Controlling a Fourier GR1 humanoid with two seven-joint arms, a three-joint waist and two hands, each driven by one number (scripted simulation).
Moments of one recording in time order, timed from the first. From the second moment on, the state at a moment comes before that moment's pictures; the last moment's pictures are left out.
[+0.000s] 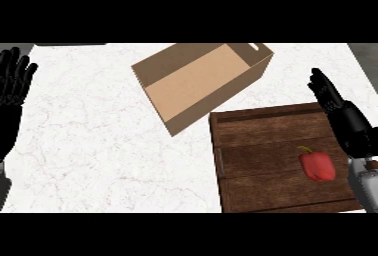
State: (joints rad) left arm -0.18 0.55 0.01 -1.67 0.27 0.09 -0.17; right arm -0.23 -0.48 0.11 -1.49 -0.14 -0.02 -0.05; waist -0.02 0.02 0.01
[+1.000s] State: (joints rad) left arm -0.14 0.41 -0.28 -1.58 0.16 0.08 0.03; right arm 0.19 -0.75 0.23 -1.87 0.62 -0.37 0.39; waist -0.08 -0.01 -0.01
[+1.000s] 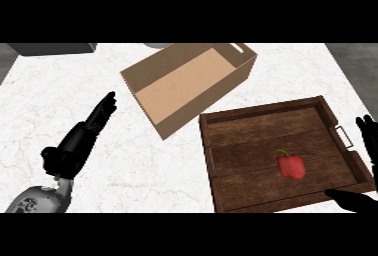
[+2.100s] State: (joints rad) left arm -0.22 0.32 -0.31 -1.52 0.10 0.04 0.05; right arm -0.01 -0.64 0.37 -2.32 0.60 0.19 1.13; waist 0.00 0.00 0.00
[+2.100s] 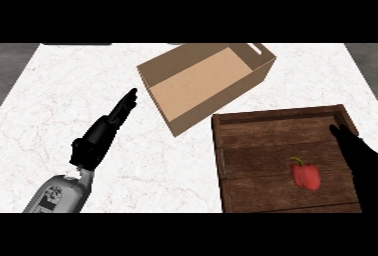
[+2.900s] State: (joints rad) left arm -0.23 0.26 -0.26 -1.51 0.05 0.01 0.07; right arm -0.01 -0.51 0.32 -2.18 0.64 0.24 1.06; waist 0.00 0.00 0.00
